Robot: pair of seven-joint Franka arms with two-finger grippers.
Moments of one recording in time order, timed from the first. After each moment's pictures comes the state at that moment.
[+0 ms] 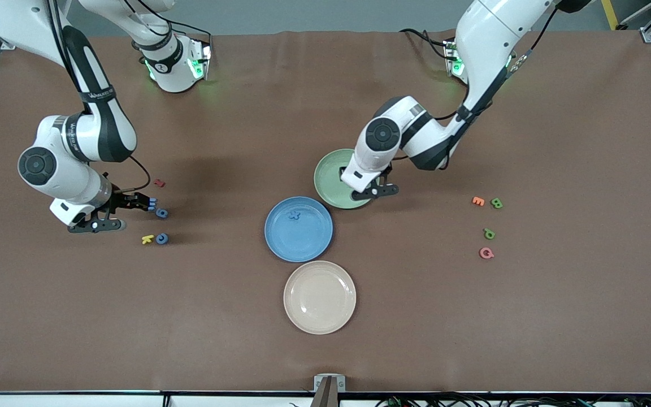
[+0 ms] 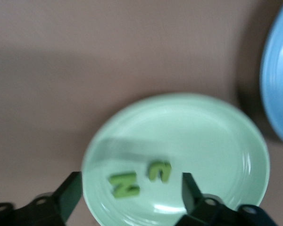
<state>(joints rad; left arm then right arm) -0.25 0.53 -0.49 -1.93 0.14 2.34 -0.98 -0.01 0.26 -0.04 -2.22 -0.06 2.40 -0.10</state>
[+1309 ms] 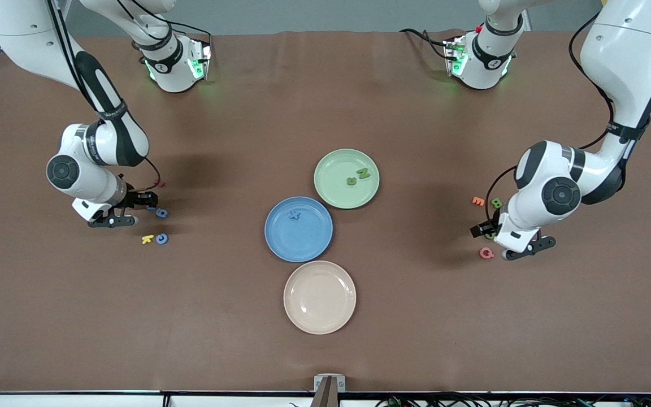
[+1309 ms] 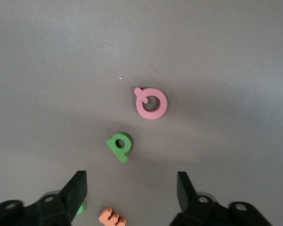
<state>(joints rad) 0.32 0.52 -0.48 -1.96 0.33 2.30 -0.67 -0.04 0.36 -0.02 -2.30 -0.06 2.52 -0.05</state>
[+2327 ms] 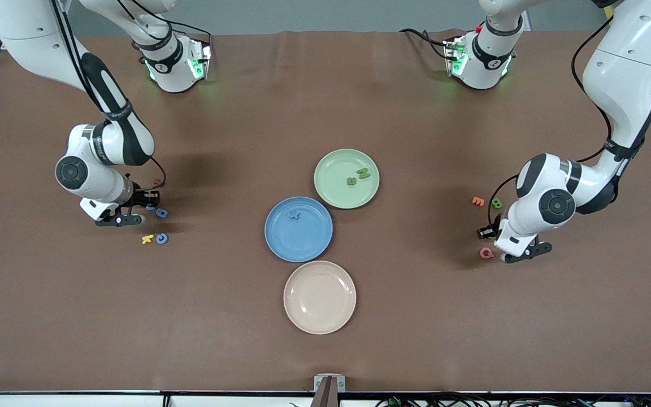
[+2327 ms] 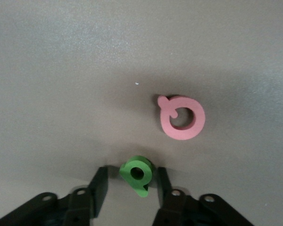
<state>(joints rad) 0.36 0.62 -0.49 -1.96 0.45 2.36 -0.67 -0.03 0.37 -0.02 -2.31 -0.06 2.52 -0.04</state>
